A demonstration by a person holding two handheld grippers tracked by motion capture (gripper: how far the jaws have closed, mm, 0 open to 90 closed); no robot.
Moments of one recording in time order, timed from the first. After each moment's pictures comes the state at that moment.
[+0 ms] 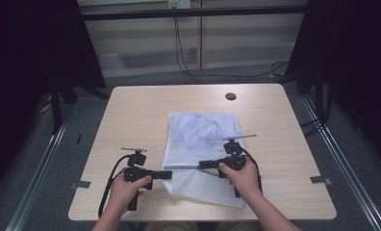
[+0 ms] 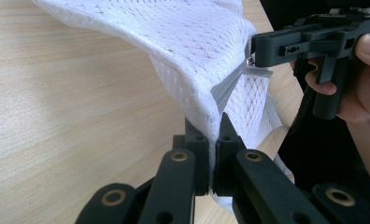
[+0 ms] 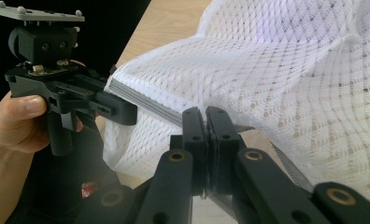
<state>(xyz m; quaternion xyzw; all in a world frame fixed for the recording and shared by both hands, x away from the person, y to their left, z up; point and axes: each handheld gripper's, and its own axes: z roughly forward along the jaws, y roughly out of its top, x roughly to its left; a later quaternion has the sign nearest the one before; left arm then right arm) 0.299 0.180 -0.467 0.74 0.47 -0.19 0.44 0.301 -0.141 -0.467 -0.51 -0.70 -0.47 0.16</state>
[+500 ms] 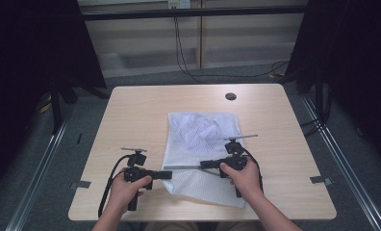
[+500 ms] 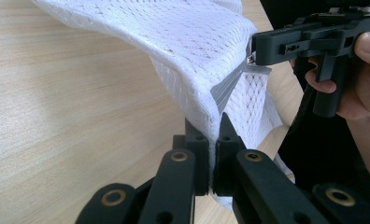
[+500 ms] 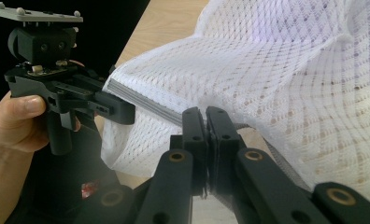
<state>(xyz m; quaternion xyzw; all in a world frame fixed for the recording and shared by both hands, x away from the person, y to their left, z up) 0.299 0.180 -0.467 0.74 0.47 -0.19 0.44 0.301 -0.145 -0.467 -0.51 -0.70 -0.47 0.15</state>
